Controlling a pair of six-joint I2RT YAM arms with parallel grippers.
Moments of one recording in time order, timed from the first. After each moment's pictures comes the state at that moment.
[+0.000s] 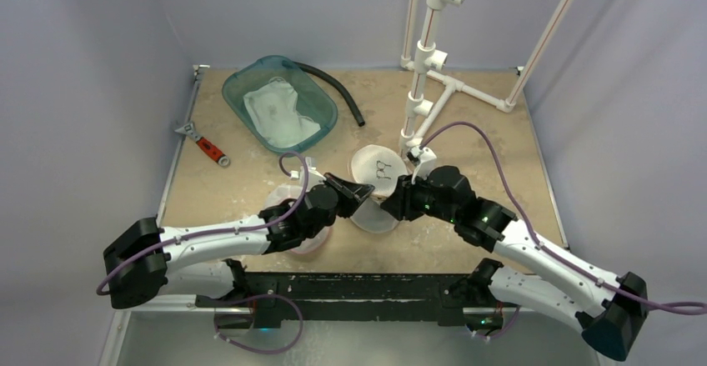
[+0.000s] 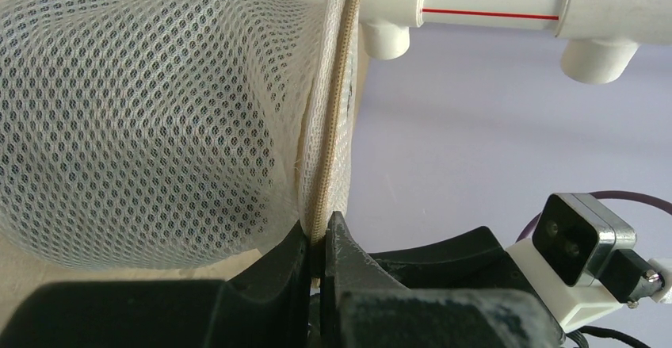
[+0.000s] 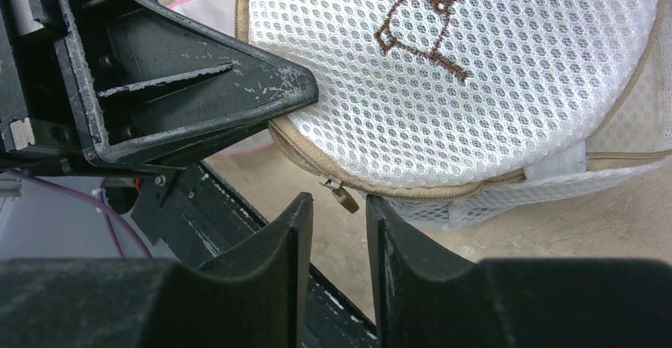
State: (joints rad) left arm -1.10 1.19 0.62 0.19 -0.47 -1.62; right arm 0.81 0.85 0.66 -0.33 -0.10 0.53
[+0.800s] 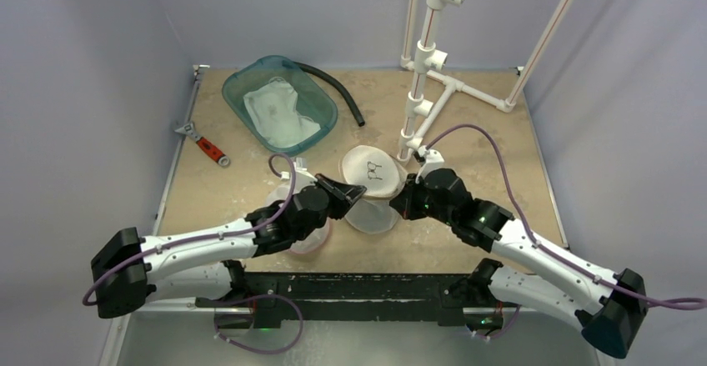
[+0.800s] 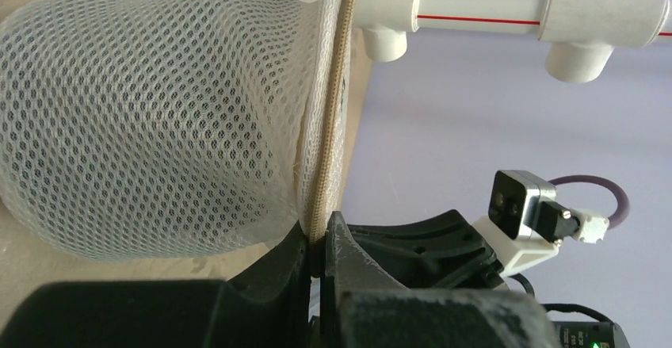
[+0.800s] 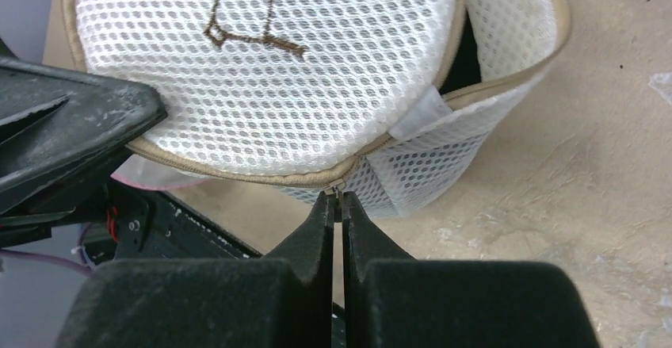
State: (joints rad) left arm -1.09 1.10 0.61 0.09 -0.48 -1.61; right arm 0.82 0.86 0.65 -0.38 0.05 0.63
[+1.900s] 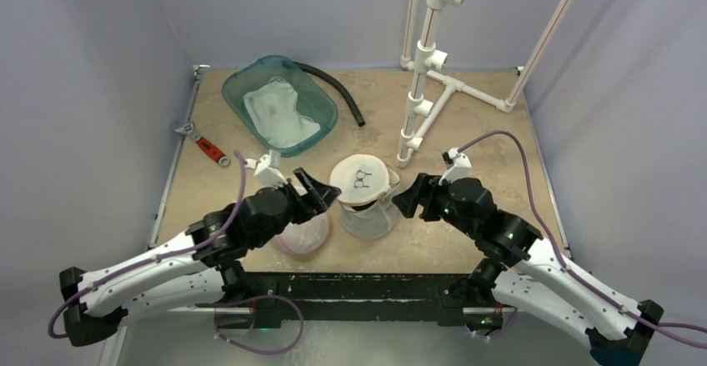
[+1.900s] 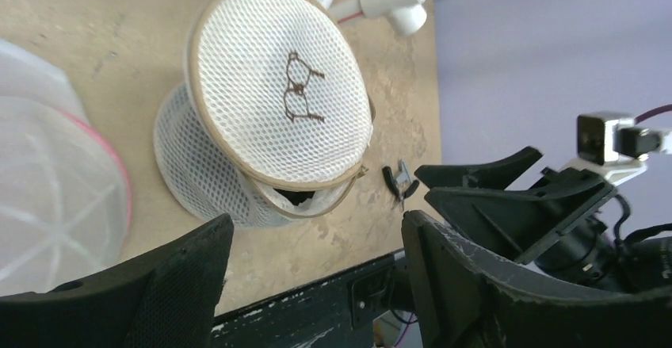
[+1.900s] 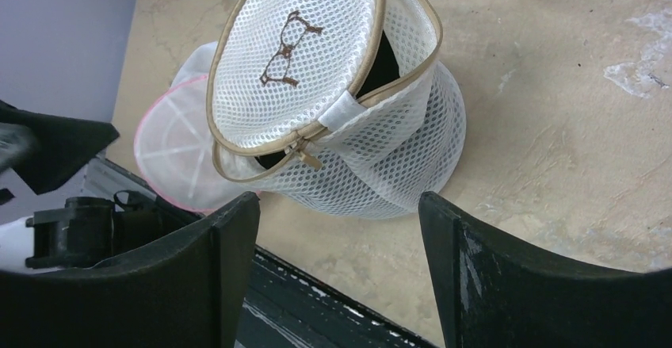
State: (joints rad) left arm -1.09 0.77 0.71 -0.40 -0.45 -1.19; right arm 0.82 0.66 0.66 -0.49 0.15 0.75
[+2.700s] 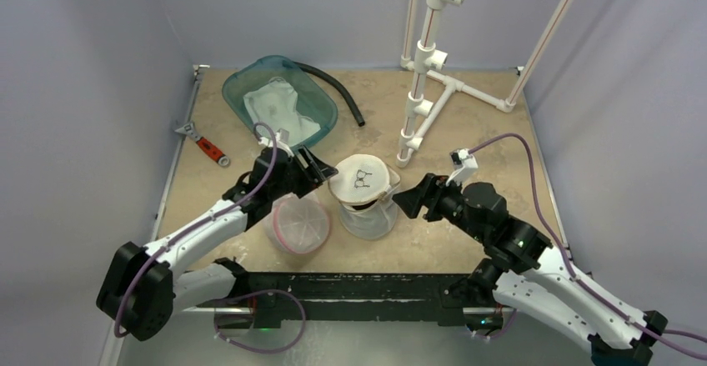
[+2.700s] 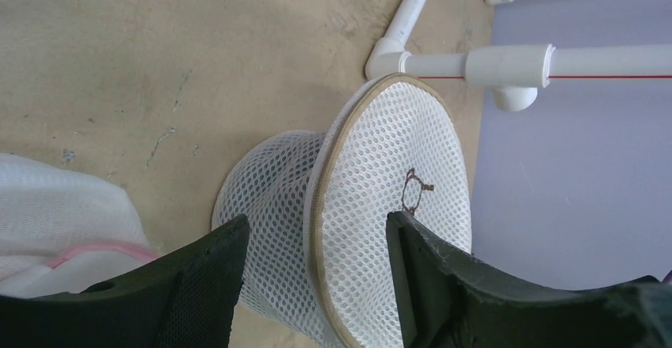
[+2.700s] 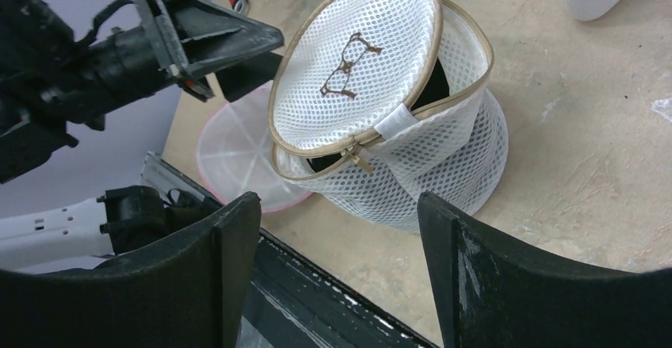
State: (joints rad) left arm -0.53 1.08 0.58 -0.01 0.08 -1.05; right arm 0.82 0.57 0.64 -0.42 0.11 0.76
